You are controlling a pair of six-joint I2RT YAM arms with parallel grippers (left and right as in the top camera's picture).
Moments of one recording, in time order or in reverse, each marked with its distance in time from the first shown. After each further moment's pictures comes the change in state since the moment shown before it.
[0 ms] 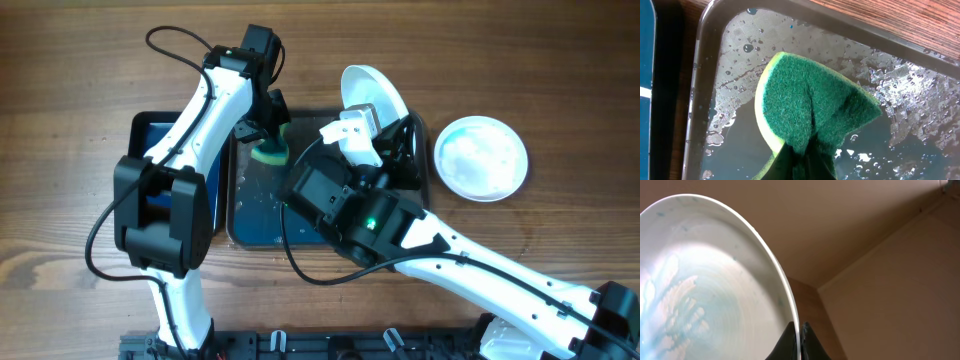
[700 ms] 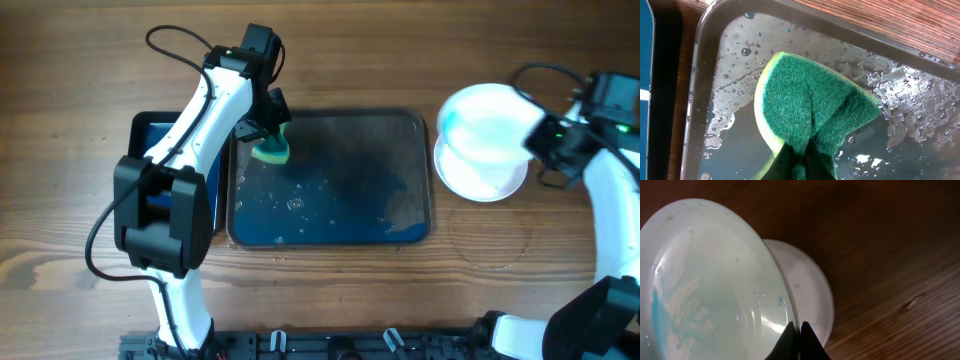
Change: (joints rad) left arm 0.000 0.000 0.000 0.012 0.000 0.000; right arm -1.365 -0.005 -0.119 0.062 -1.516 0.036
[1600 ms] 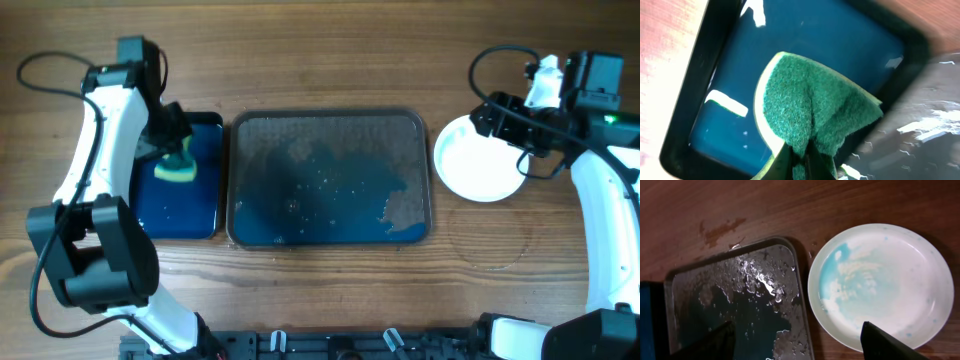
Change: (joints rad) left arm 0.398 -0.203 -0.201 -0.034 -0.121 0.231; right arm 0.193 -0.048 0.123 -0.100 -0.288 -0.176
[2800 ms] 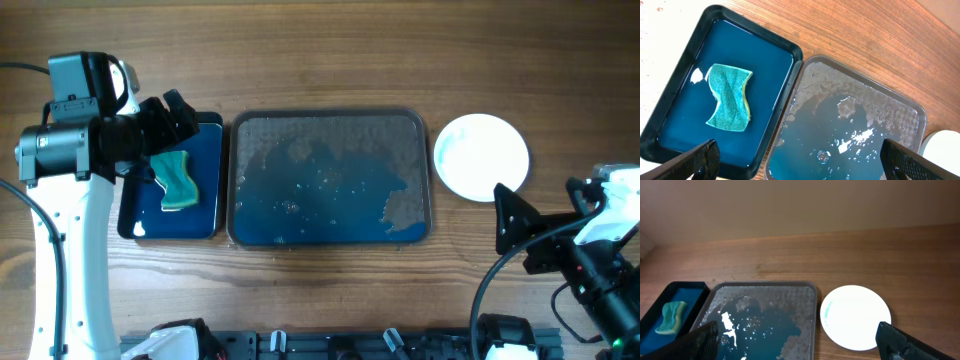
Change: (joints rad) left arm 0.017 -0.480 -0.039 -0.013 0.261 0.017; right arm 0.037 -0.811 0.011 -0.196 0.038 -0.134
